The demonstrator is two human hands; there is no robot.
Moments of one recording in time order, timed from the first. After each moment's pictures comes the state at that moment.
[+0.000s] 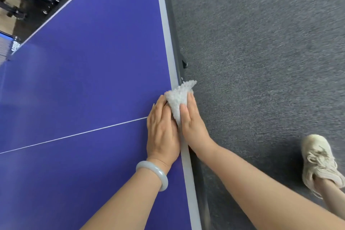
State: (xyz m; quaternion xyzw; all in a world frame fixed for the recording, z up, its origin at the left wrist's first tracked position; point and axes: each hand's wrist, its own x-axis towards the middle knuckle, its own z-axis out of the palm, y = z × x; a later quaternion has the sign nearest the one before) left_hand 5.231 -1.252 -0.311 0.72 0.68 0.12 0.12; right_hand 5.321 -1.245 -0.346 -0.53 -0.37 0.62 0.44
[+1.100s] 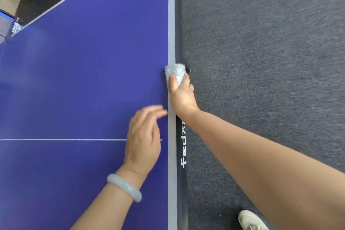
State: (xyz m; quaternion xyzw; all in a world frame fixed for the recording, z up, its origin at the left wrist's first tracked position) left_hand 5.225 -1.203 -0.283 0.74 0.64 0.17 0.08; right_hand 5.325 -1.094 -0.338 -0.59 -0.35 0.66 0.31
